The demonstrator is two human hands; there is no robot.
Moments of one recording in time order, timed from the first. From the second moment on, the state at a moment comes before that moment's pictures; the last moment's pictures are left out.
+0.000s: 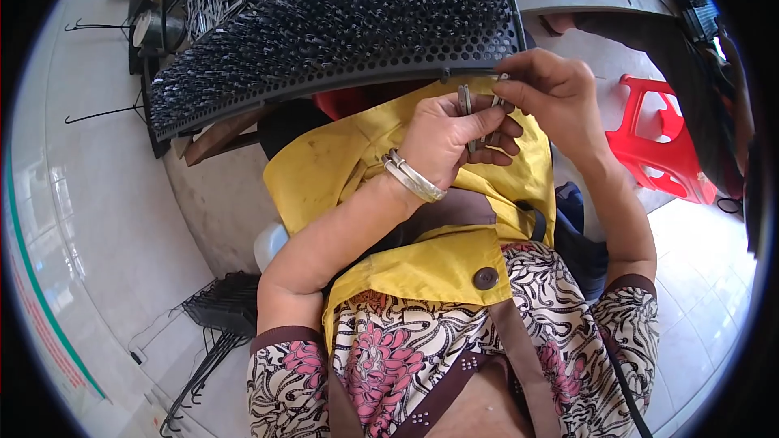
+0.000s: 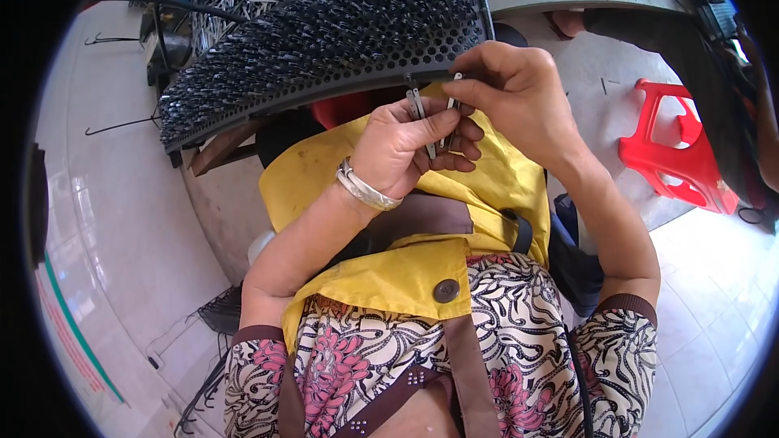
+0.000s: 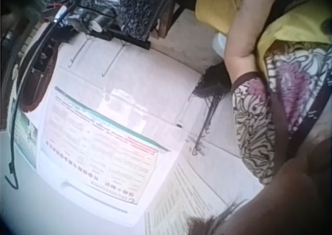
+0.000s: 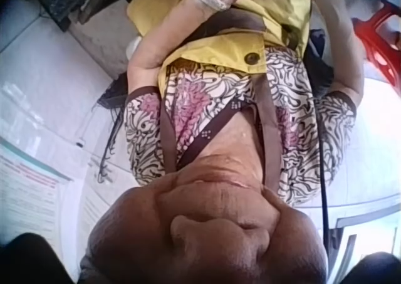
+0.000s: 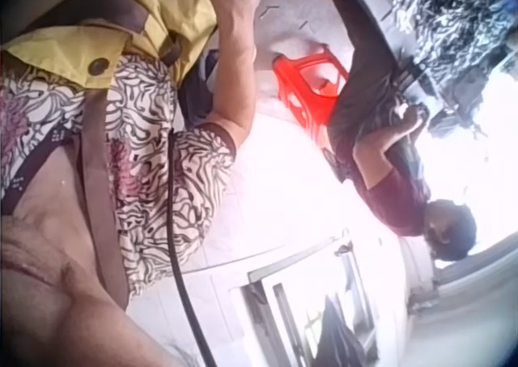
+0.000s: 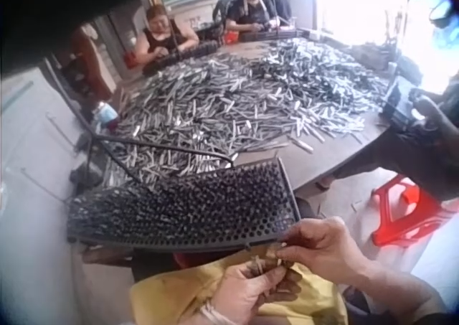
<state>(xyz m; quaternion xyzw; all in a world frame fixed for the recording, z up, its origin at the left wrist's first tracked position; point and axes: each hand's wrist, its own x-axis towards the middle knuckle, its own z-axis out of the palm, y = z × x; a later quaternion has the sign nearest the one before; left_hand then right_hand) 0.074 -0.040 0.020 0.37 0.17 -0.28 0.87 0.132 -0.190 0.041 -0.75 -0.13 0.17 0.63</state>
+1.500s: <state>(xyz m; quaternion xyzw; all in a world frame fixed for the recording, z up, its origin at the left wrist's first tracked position) 0.073 -0.027 0.018 0.32 0.12 -0.33 0.88 0.124 -0.186 0.038 -0.77 -0.17 0.14 0.60</state>
